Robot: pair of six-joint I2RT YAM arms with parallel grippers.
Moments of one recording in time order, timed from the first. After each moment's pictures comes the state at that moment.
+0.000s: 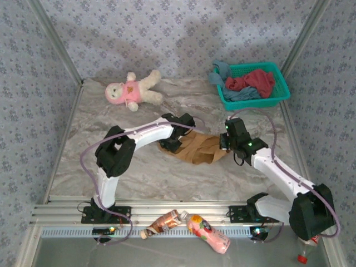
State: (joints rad) left arm -0.82 2.00 1.55 -1.05 -0.31 -0.14; right arm 0.44 1.12 0.75 -0.48 0.21 0.34
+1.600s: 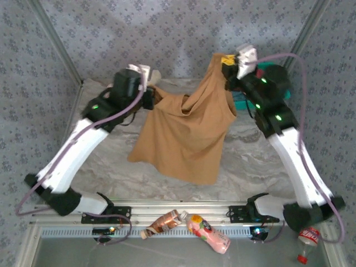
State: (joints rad) left arm -0.65 1.43 1.68 -0.82 -0.25 -0.29; right arm 0.32 1.29 1.49 -0.16 -0.20 -0.15
